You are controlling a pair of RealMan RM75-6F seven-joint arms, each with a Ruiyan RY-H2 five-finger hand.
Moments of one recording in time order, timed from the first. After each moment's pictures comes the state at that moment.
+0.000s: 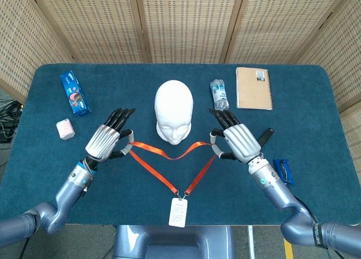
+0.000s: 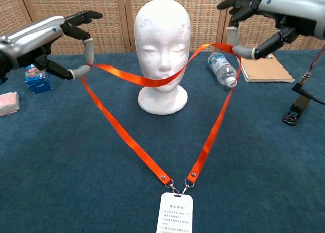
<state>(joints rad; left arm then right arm) -0.66 -1.51 -0.12 -1.38 1.51 1.26 -0.06 0.67 -1.29 0.24 -1.70 -1.36 1.09 0.02</state>
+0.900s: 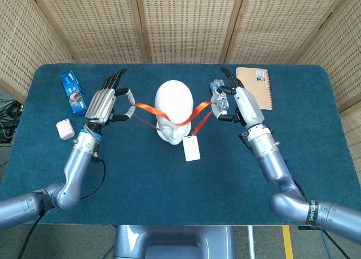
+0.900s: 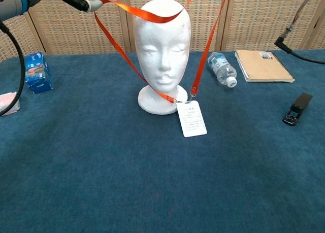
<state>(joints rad) -0.82 -1.41 -0.45 -1.58 0.93 1.03 0.07 0.79 -1.27 0.52 -1.72 -0.89 0.98 0.20</state>
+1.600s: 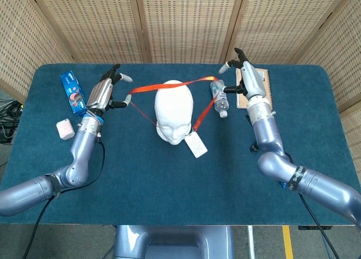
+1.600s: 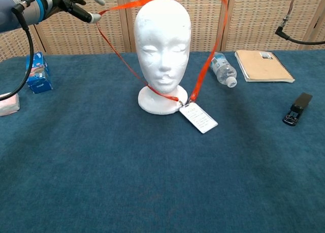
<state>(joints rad) -0.92 -1.47 -0.49 -1.33 0.70 0.84 0.05 1.02 -1.32 0.55 -1.39 -0.44 0.82 0.01</state>
